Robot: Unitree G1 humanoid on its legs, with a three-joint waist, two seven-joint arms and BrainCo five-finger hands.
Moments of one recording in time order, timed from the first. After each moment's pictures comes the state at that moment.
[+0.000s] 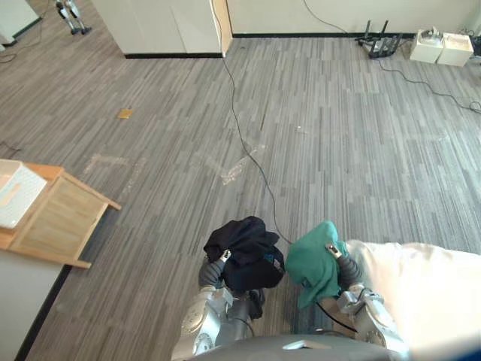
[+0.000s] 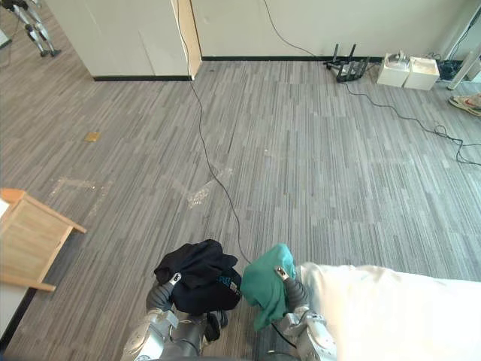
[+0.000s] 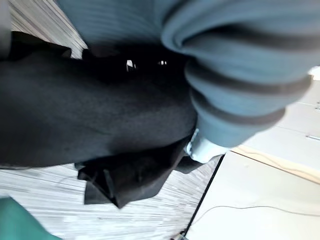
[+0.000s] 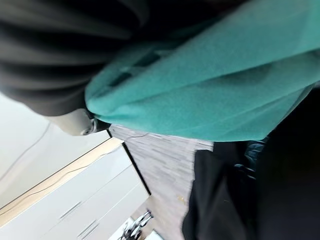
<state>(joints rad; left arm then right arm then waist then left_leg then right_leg) 0.23 0.06 -0.27 0.43 -0.65 -0.27 0.09 0.30 -0.09 0.07 0.35 0.49 -0.12 0.28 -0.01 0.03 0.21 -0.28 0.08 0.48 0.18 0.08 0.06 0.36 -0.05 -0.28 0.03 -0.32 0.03</state>
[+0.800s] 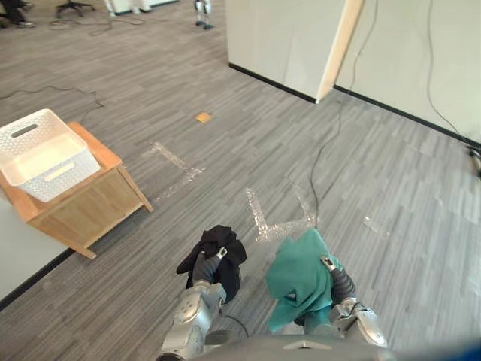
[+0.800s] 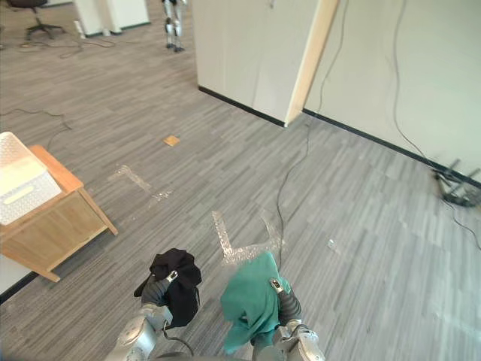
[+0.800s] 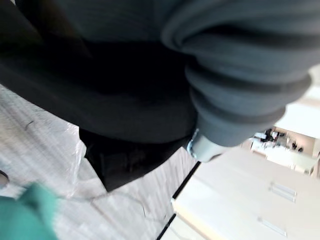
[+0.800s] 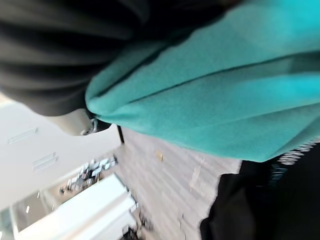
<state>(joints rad) 0.25 0.15 -0.27 0.46 -0.60 -0.23 0.08 0.32 -0.03 0.10 0.37 0.50 -0.17 0.21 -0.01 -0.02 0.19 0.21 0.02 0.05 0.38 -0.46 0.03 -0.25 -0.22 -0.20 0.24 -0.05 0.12</state>
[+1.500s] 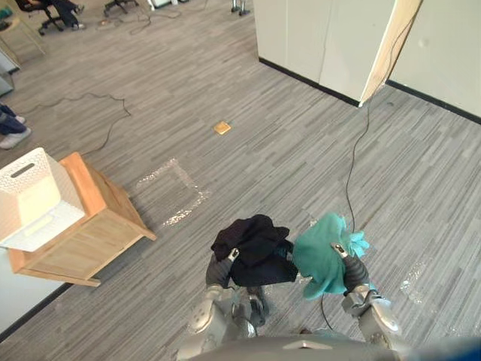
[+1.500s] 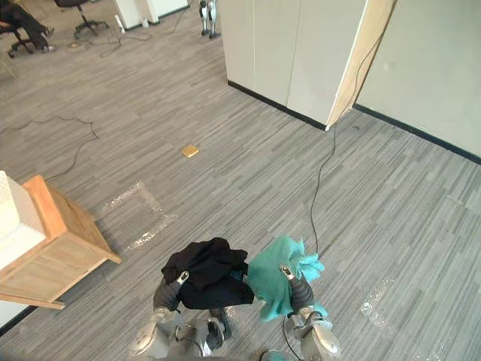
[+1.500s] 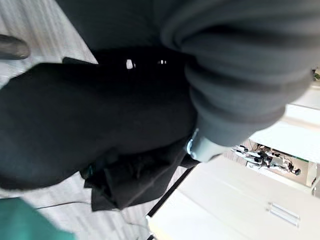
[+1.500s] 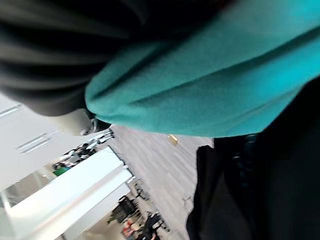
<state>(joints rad) 0.24 0.05 -0.29 0.39 -0.60 -0.28 0.05 0.33 -0.12 0.04 0.27 0.50 -0.16 0.28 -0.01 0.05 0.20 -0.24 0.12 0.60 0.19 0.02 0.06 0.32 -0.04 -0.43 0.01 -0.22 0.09</state>
